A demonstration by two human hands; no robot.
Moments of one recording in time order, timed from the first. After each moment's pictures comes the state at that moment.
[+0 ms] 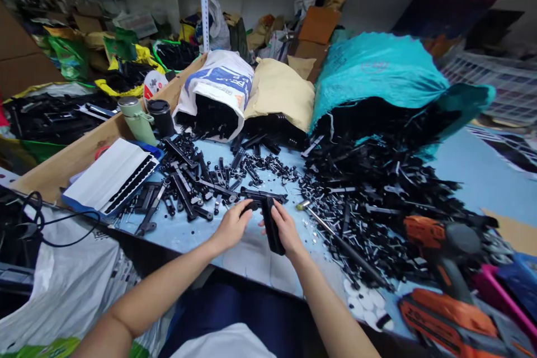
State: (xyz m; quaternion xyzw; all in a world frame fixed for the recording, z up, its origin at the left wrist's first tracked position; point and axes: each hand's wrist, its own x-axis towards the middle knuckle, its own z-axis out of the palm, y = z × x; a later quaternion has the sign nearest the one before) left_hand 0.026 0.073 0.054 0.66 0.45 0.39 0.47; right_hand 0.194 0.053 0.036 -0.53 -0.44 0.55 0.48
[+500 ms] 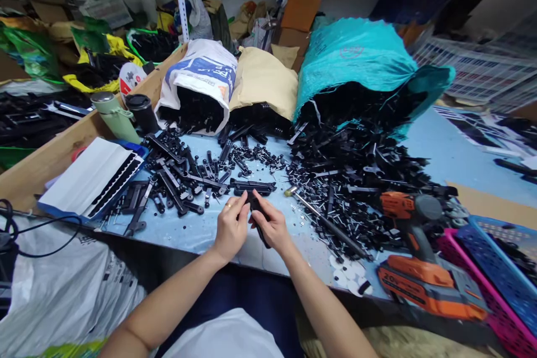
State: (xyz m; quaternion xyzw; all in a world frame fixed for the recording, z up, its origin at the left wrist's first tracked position) left_hand 0.049 0.040 0.066 0.69 0.44 0.52 0.25; right_hand 0.187 0.029 0.061 -0.47 -0.62 0.39 0.50
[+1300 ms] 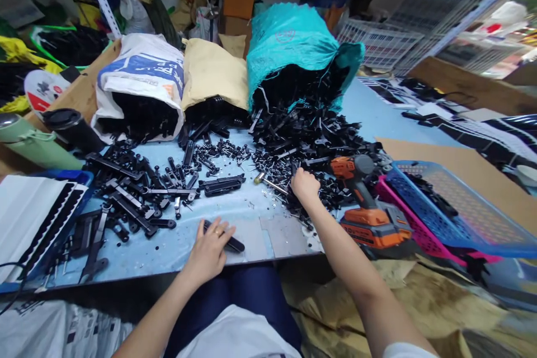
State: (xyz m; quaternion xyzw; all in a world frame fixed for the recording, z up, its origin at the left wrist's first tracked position) left_hand 0.028 0.019 0.022 0.92 0.33 0.14 0.18; right_hand 0.369 0.060 0.047 -0.90 -0.42 -0.05 0.00
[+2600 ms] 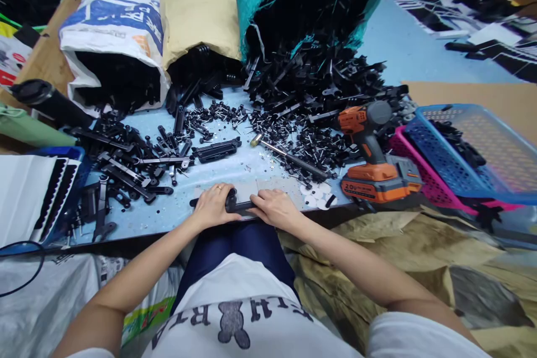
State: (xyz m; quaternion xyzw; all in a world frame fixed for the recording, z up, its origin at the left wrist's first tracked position) left_hand 0.062 0.034 0.024 0.92 0.33 0.06 0.22; right_hand 0.264 -0.058 0.044 -0.59 -0.81 0.04 -0.02
